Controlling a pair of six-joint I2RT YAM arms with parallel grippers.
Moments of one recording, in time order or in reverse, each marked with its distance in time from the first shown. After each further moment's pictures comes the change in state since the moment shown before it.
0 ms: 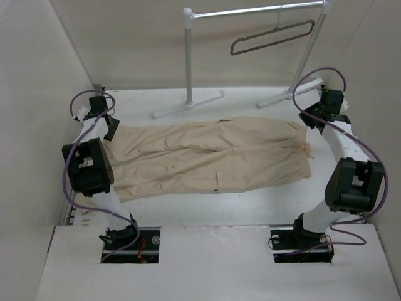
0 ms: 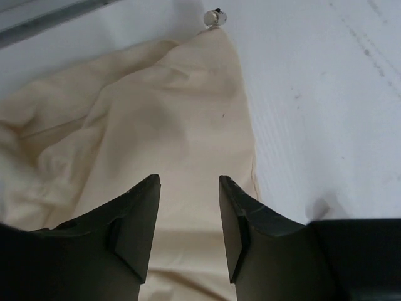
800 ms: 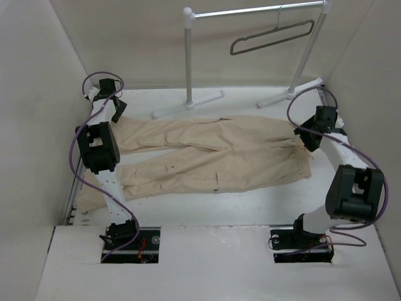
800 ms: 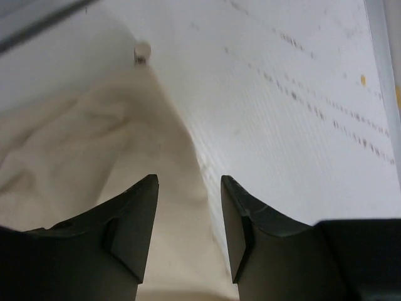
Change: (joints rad) left arm -0.043 0.476 0.575 -0.079 0.017 0.070; right arm 0.058 -0.167 -0.298 -0.072 0.065 -0.093
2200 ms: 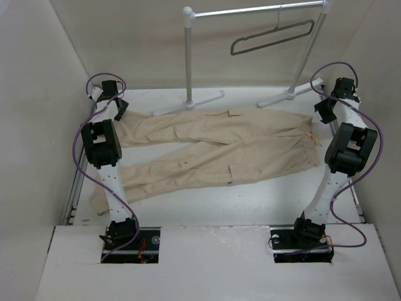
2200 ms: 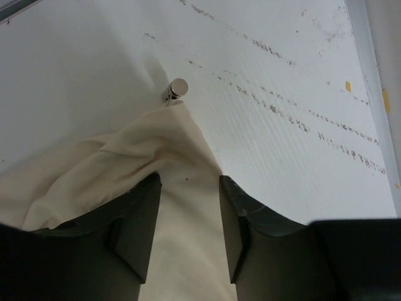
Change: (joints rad) left arm -0.014 0.097 0.056 0.085 0.024 0.003; right arm -0.204 0.734 0.882 -0.194 0.034 0.013
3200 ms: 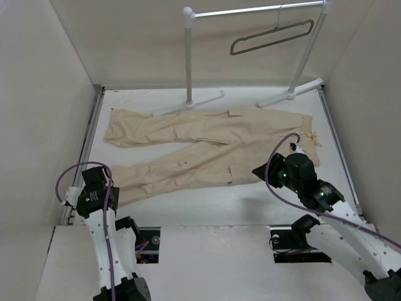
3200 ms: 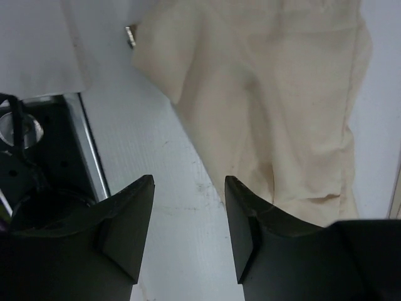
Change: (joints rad) left arm 0.195 -1.776 -1.290 -0.753 -0.050 -0.211; right arm 0.887 -1.470 -1.213 0.093 -0.090 0.188
